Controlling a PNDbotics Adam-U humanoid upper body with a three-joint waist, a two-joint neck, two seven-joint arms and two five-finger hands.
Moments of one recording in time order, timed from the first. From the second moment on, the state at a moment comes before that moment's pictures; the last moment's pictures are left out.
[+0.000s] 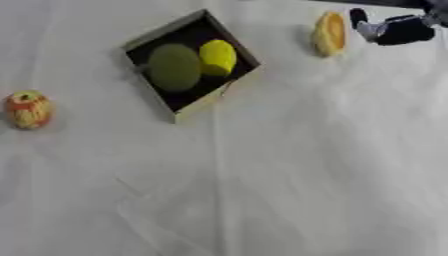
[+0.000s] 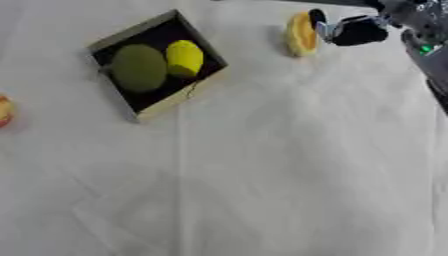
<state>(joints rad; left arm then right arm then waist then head) -0.42 0.45 0.02 -1.98 0.20 -0.41 0.04 -0.69 -0.97 0.11 -1.45 0.37 -0.21 0.18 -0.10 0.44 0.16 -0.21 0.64</state>
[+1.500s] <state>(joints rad) -0.42 0.45 0.02 -1.98 0.18 -0.42 0.04 -0.82 -0.88 0.13 -1.22 0.54 -0.16 0.21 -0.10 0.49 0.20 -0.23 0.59</state>
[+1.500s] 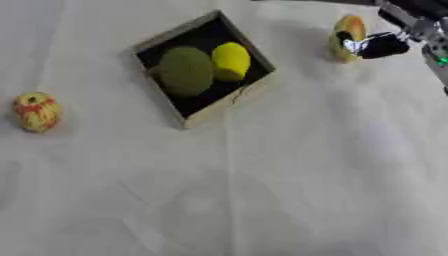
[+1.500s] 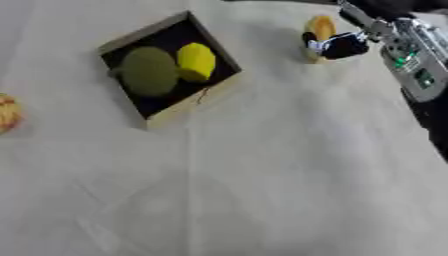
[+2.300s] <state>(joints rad) -0.41 0.45 0.02 -1.98 0.18 -0.42 0.05 -0.82 -0.87 0.13 -1.19 0.58 -0.14 0.23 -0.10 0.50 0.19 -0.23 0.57</state>
